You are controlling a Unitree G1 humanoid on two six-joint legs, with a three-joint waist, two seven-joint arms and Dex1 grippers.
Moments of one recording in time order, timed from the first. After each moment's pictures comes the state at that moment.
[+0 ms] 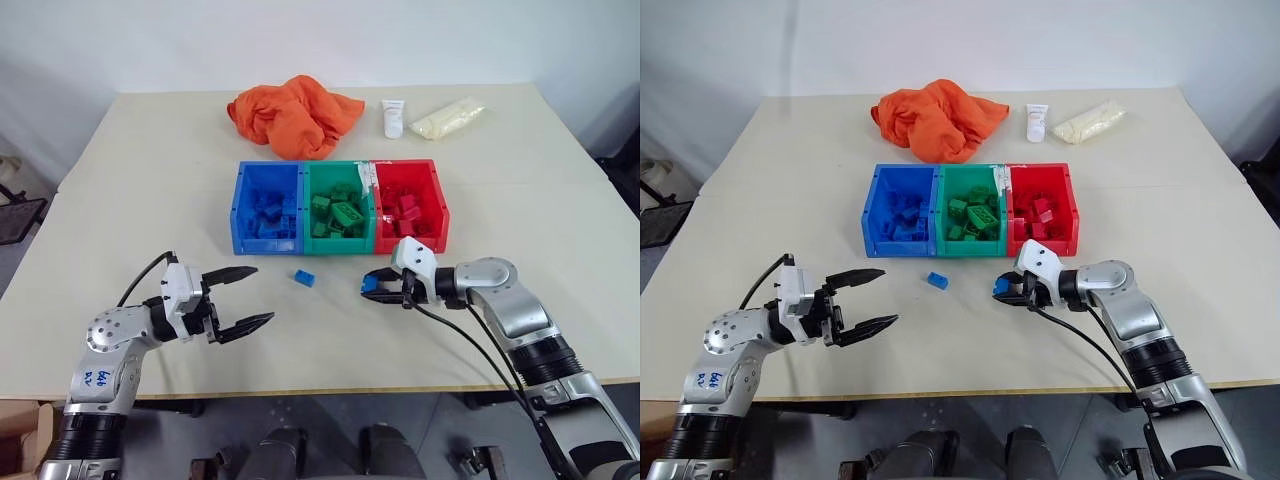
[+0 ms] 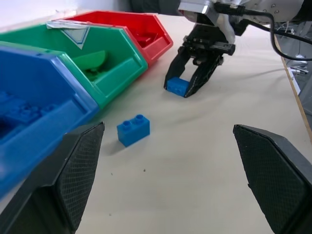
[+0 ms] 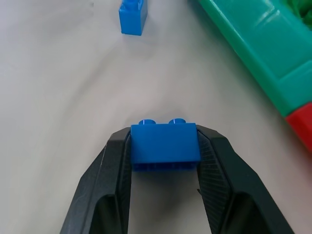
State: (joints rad) left arm -0.14 0.57 0.14 -0.02 -0.47 0.02 -1.09; right arm -0.56 -0.57 0.23 0.16 0.16 0.27 1.10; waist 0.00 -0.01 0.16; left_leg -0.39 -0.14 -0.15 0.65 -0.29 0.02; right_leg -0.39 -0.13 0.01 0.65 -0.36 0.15
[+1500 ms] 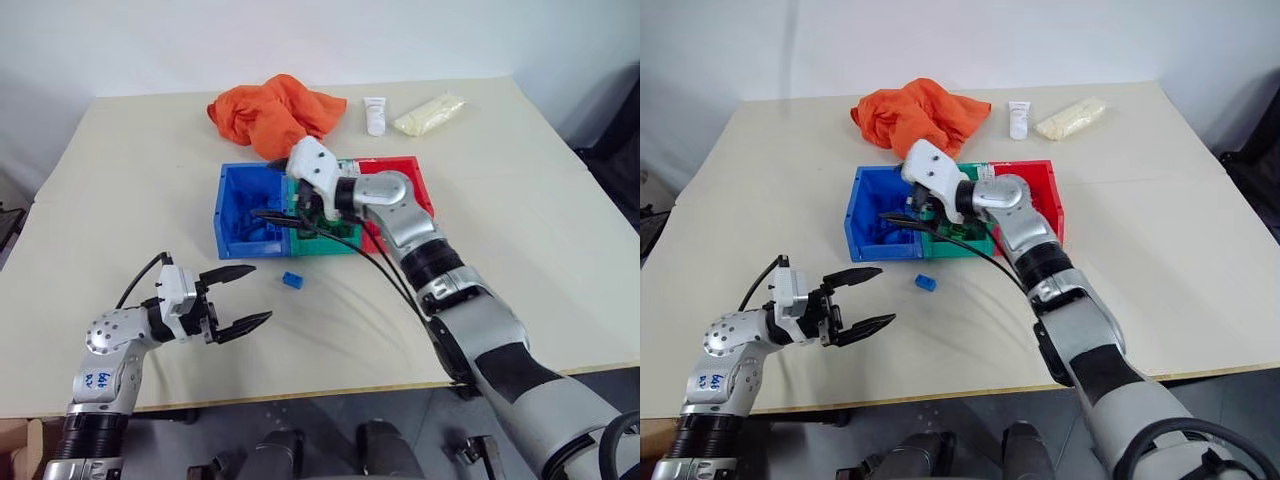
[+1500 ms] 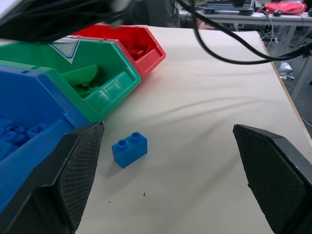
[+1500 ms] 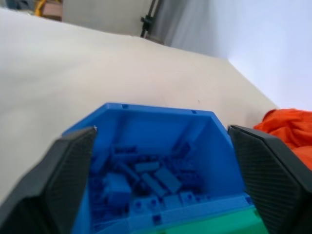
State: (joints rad) left arm -0.15 0.55 0.15 0.01 -0.49 -0.03 -1.11; right arm -1.11 -0.17 0.19 0.75 0.06 -0.18 1.02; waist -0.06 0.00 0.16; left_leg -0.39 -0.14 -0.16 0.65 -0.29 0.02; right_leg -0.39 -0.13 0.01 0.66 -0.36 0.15
